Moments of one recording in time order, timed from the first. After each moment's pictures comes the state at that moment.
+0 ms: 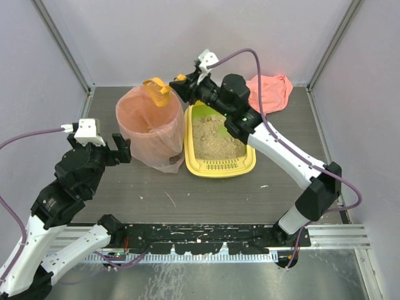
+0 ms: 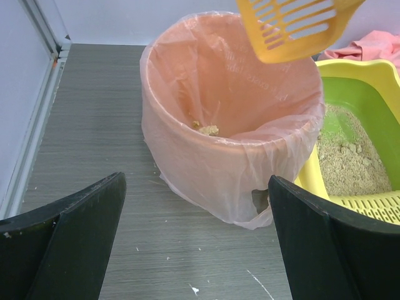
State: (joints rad) left arm -0.64 0.61 1.09 -0.67 -0.56 -0.21; right arm 0.71 1.61 1.56 0.22 -0.27 0.00
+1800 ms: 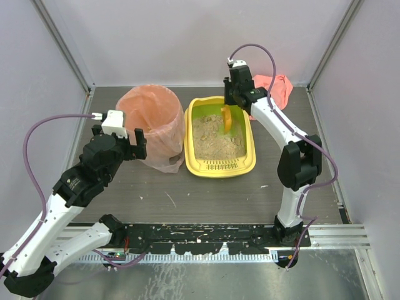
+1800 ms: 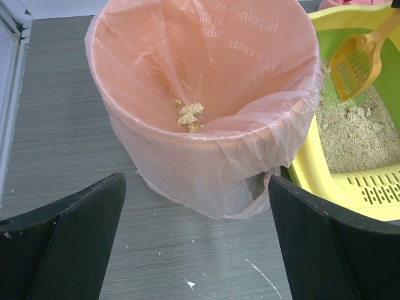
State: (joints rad) left arm -0.64 0.77 1.06 -0.62 -0.48 -0.20; right arm 0.38 1.89 1.75 -0.46 0.15 0.20
